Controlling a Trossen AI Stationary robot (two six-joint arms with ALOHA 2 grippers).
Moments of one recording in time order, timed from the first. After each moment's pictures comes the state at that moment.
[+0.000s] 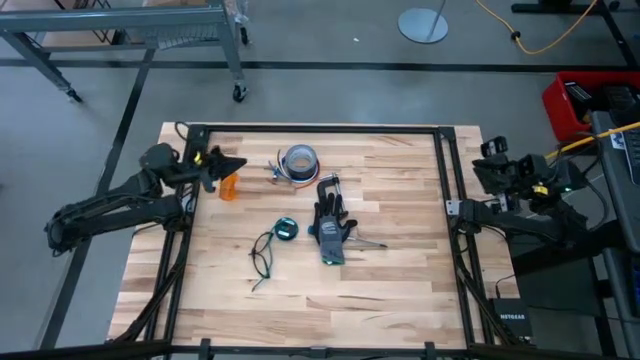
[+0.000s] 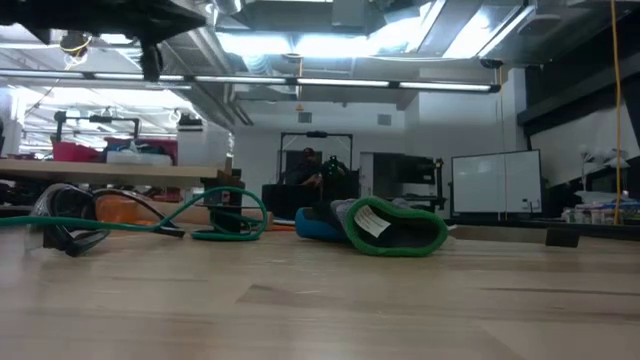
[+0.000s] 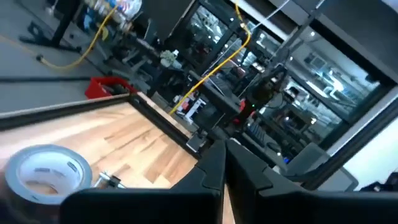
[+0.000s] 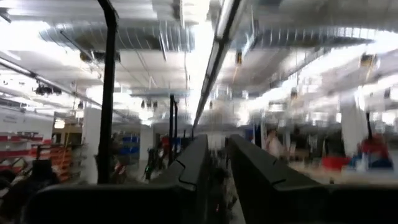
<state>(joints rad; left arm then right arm) 0.47 0.45 0.42 0.10 0.23 -0.67 -0.20 0.00 0.61 -0.04 -0.16 0.09</state>
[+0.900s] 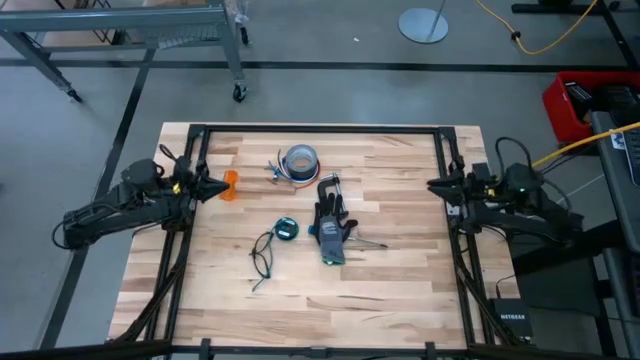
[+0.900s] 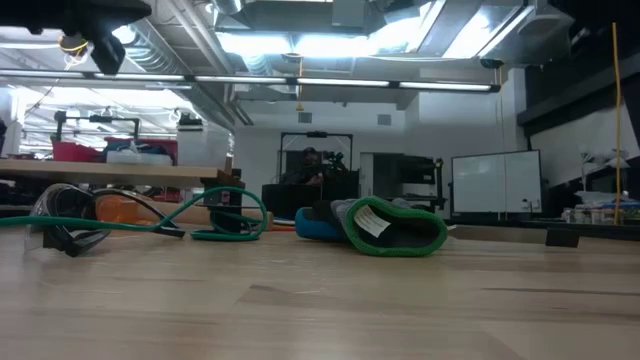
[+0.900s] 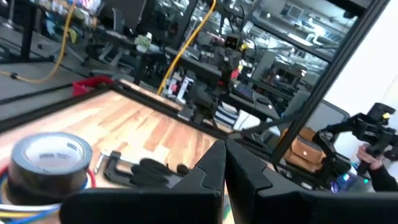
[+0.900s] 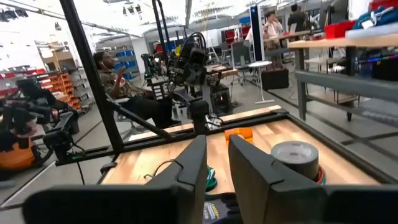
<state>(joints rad) 0.32 0.08 0.39 -0.29 0.22 -0.42 -0.20 0.02 0.50 -0.41 -0.18 0.20</state>
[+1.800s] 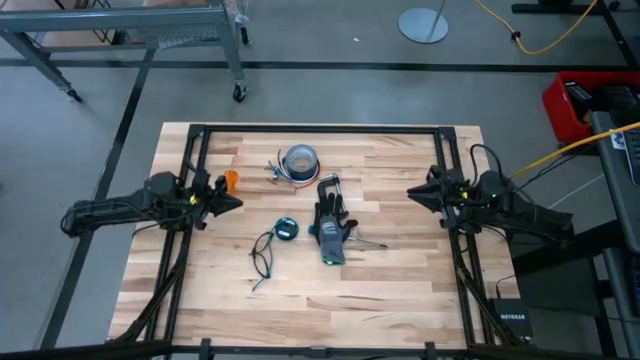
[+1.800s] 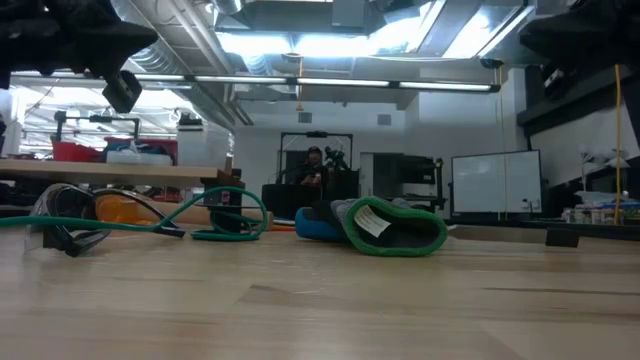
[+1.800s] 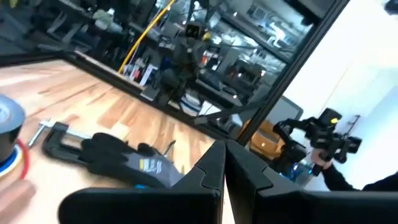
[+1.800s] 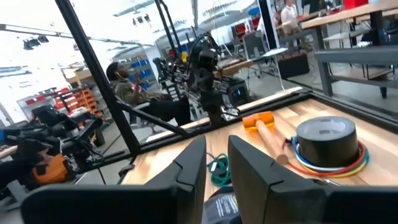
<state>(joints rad) 0.15 0.08 0.12 0.02 0.22 -0.55 -0.20 0.02 0.23 -0.13 -0.22 0.37</state>
